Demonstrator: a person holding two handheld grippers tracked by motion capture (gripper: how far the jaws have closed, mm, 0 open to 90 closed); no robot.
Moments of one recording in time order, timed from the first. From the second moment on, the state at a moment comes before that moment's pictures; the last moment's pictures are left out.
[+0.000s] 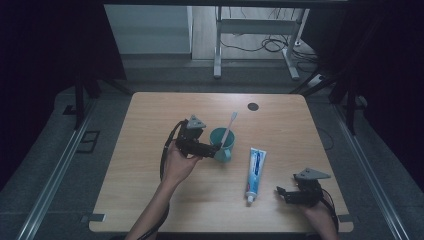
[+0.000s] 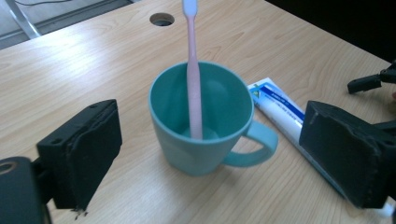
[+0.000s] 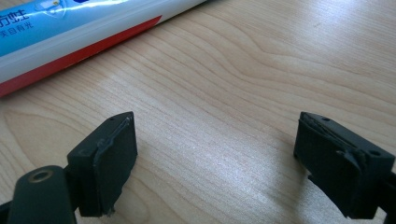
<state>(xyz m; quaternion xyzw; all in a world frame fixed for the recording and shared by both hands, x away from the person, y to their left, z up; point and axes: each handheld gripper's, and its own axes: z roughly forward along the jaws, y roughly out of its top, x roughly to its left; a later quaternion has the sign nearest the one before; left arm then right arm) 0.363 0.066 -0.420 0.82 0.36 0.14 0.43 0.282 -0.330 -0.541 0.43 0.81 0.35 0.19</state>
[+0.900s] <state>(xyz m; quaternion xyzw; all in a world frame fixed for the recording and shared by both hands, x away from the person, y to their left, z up) 0.315 0.102 -0.459 0.82 0.36 0.18 0.40 0.282 -0.323 -0.542 0.44 0.81 0.34 0.18</state>
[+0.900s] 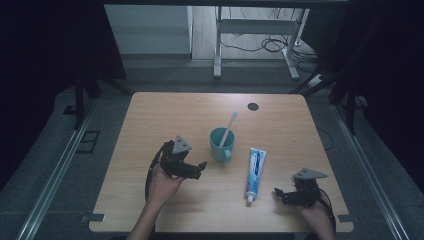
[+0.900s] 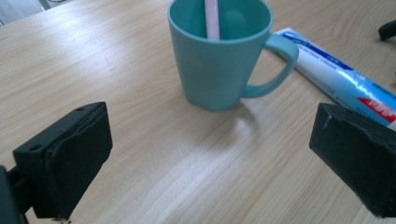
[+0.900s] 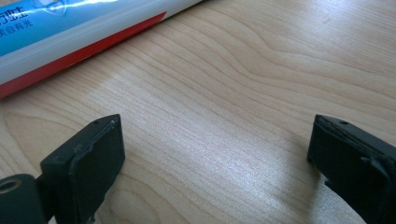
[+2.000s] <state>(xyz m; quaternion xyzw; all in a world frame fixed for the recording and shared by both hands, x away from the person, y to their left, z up) 0.277 0.114 -0.533 0.83 0.38 0.16 0.37 0.283 -0.321 -0.543 0.43 0.82 0.33 0.17</state>
